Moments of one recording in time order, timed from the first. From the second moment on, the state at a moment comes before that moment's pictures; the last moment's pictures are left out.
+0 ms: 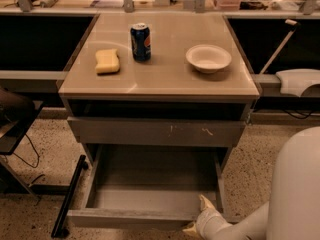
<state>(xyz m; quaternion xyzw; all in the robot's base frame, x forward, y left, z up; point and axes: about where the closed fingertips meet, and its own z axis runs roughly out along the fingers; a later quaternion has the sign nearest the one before) 0.428 -0.140 0.384 -0.42 0.83 -0.04 0.36</state>
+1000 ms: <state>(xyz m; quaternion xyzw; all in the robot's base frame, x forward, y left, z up) 0.411 -0.137 0.388 -0.42 0.83 -0.04 0.36</state>
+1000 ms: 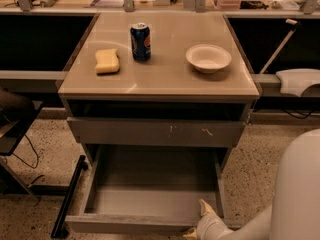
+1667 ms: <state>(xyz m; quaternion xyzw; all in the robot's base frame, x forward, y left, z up) 0.398 -0.136 0.388 -0.43 0.83 -0.04 0.36</state>
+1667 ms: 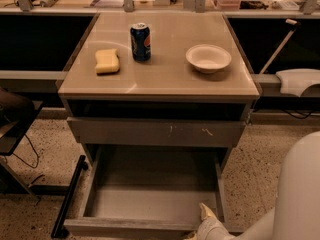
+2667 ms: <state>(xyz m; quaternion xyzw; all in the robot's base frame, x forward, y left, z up) 0.371 -0.136 0.387 -0.43 0.83 -0.04 0.36</state>
